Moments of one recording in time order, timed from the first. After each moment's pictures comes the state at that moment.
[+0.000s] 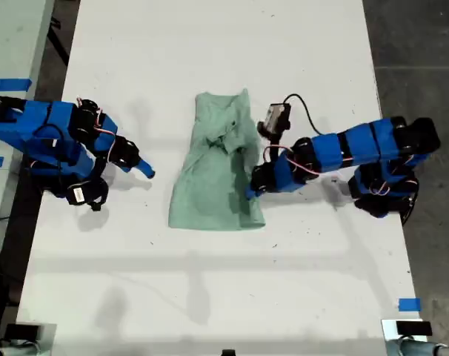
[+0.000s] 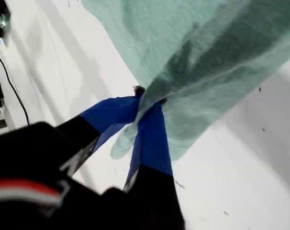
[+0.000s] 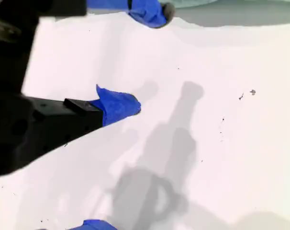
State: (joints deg) arm 0 8.7 132.1 129.9 76.7 8.8; arm 1 -3.1 95.4 103.0 52.5 -8.2
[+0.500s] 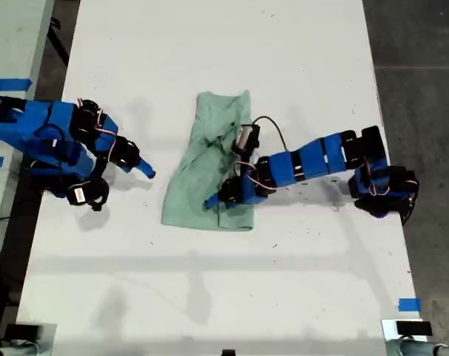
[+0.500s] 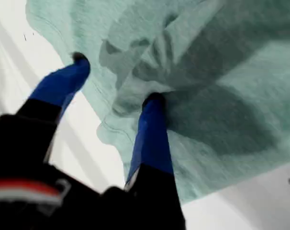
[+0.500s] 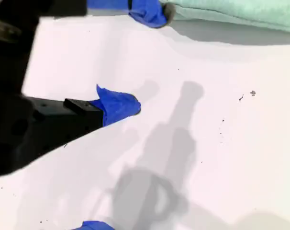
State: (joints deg) arm 0 8.7 131.7 129.9 76.4 8.8; arm 1 -2.4 63.3 81.7 46.9 -6.0
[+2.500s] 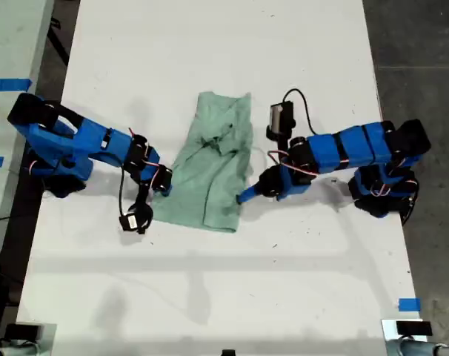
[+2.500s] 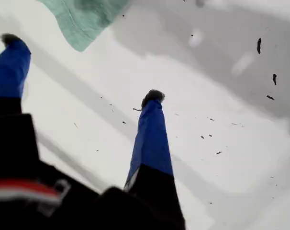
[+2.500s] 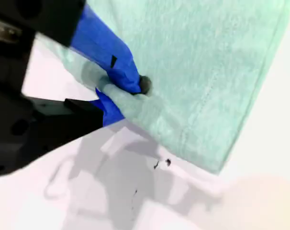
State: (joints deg) arm 0 14.8 88.5 114.9 51.9 0.3; arm 1 -6.9 90.4 84.1 91.5 -4.0
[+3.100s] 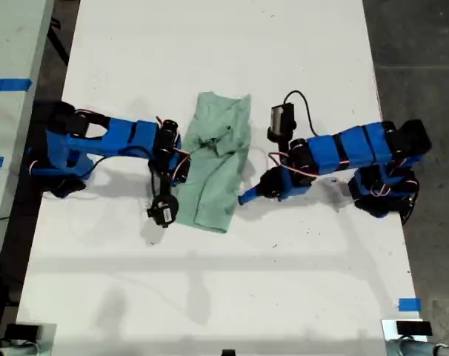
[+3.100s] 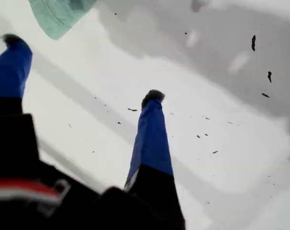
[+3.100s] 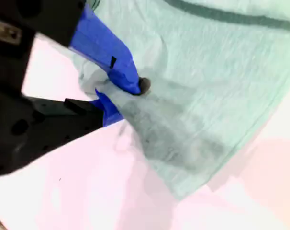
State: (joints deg) arm 0 12.0 62.8 56.5 93.5 0.0; arm 1 -6.9 91.5 87.2 90.2 -3.4
